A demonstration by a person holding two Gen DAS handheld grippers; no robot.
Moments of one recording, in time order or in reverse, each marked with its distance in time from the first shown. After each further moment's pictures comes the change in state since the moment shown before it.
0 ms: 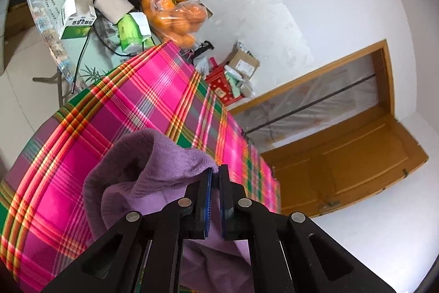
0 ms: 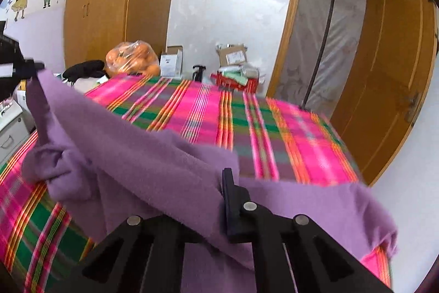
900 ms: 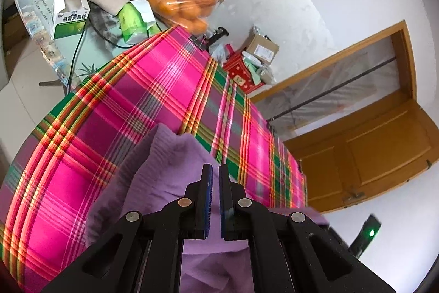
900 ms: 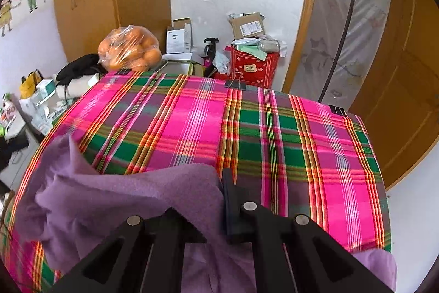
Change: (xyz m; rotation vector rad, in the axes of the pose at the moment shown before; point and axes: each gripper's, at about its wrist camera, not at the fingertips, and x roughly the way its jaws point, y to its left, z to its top) left arm 0.062 0.006 0.015 0.039 0.069 0.113; right arm 0.125 -0.037 0.101 0.059 0.214 0.134
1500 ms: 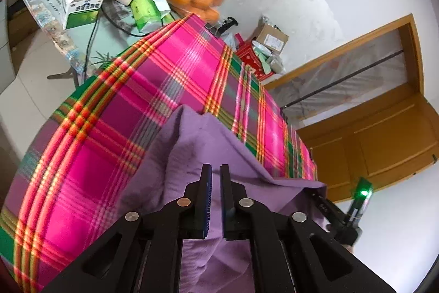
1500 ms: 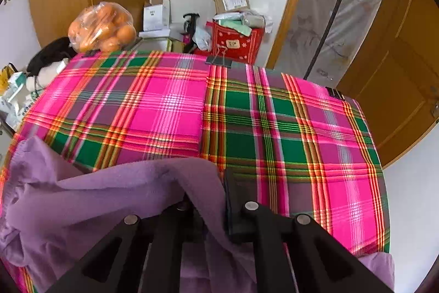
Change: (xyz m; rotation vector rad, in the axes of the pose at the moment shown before) left arm -0.010 0.025 -0.010 0.001 0.053 0.050; right arm 0.049 0.001 0.008 0.016 0.138 -0.095
